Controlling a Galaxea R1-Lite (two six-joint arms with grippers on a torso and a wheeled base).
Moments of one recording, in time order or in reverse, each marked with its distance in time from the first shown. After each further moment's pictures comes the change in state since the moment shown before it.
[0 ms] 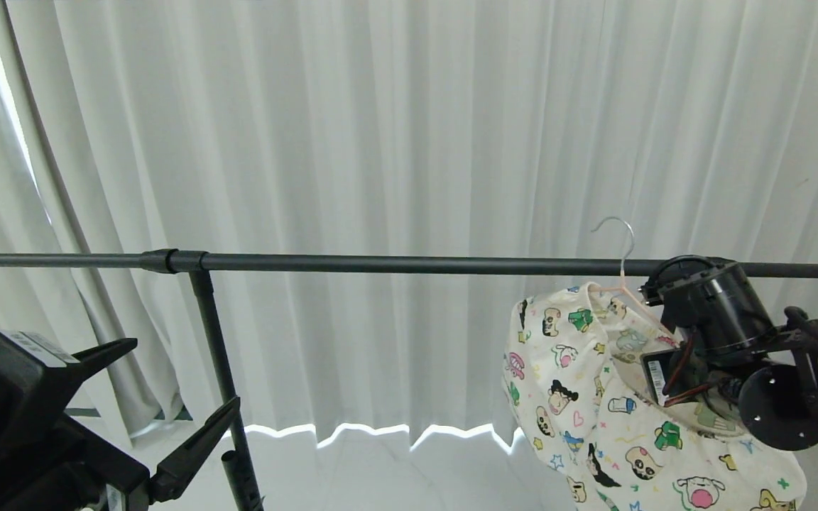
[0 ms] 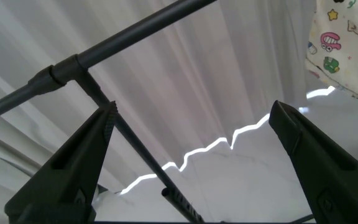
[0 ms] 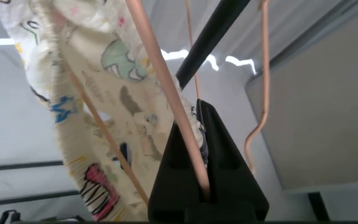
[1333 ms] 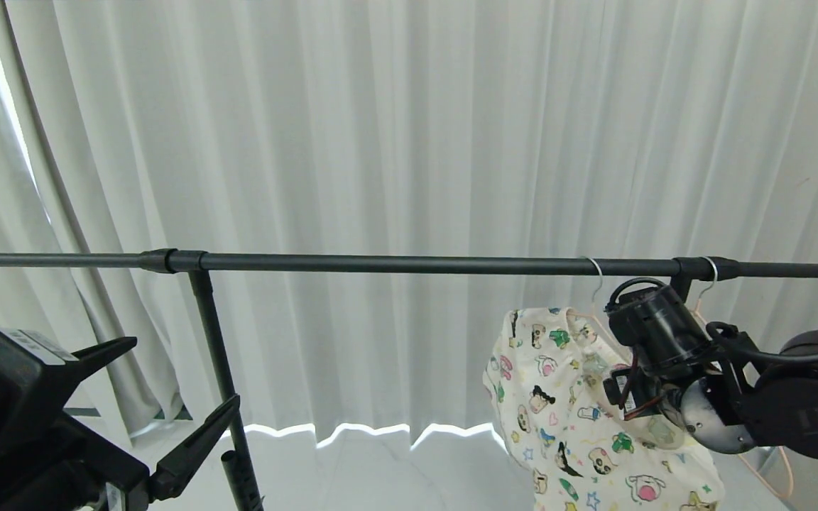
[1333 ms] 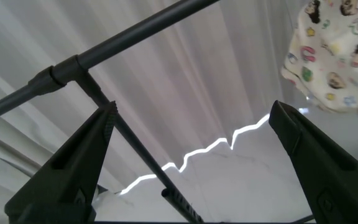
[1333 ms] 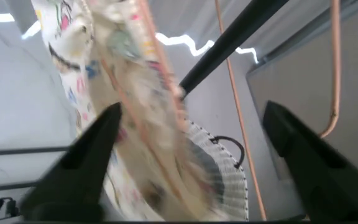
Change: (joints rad) left arm 0.000 0.000 -0.003 -0.001 0.000 -0.001; right arm 0.030 0.119 -0.026 -0.001 -0.005 0.041
